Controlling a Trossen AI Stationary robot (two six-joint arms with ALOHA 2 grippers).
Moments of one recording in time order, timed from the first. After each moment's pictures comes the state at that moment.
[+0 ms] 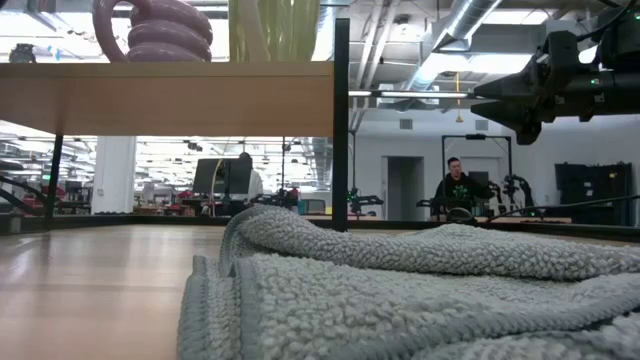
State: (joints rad) left arm -0.88 1.60 1.15 -1.12 -0.02 -2.08; right arm -0.45 0.31 0.01 0.36 -0.16 0.24
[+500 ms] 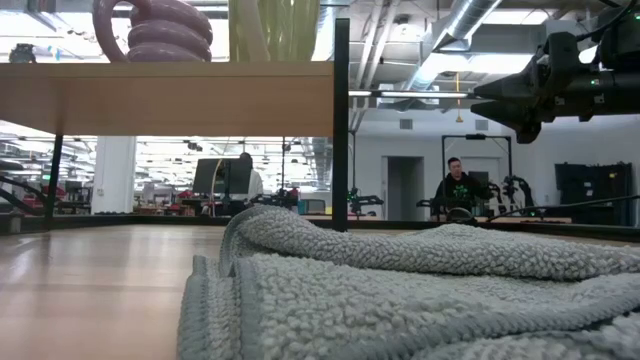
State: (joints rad) left arm -0.91 1.52 1.37 -1.44 0.02 -2.18; right arm -0.45 0.31 0.01 0.36 -0.16 0.20
